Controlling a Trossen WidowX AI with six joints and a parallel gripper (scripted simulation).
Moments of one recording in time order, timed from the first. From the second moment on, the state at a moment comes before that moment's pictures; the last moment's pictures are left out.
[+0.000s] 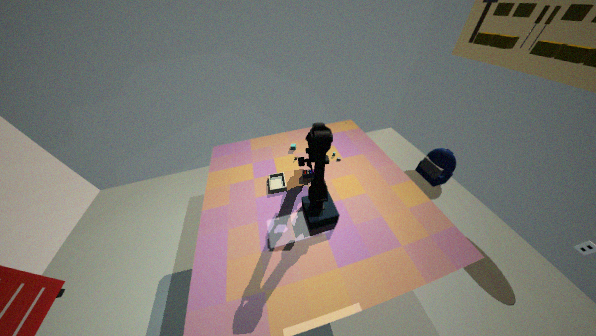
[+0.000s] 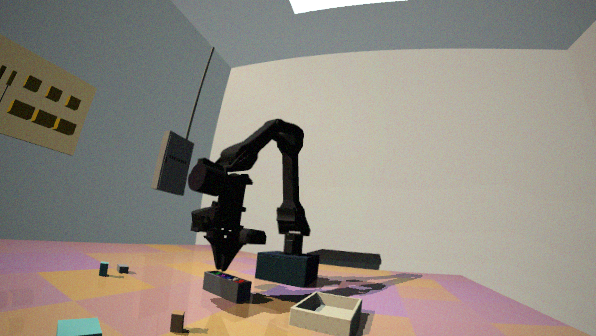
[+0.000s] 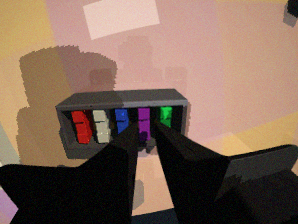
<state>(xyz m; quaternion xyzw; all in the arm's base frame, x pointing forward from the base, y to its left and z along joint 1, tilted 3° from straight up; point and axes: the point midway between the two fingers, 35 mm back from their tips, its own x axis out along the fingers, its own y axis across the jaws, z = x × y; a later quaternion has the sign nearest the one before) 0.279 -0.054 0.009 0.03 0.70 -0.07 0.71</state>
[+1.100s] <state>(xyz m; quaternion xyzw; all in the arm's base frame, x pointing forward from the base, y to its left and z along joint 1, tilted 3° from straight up) 0.277 -0.055 -0.006 0.03 0.70 -0.07 0.71</state>
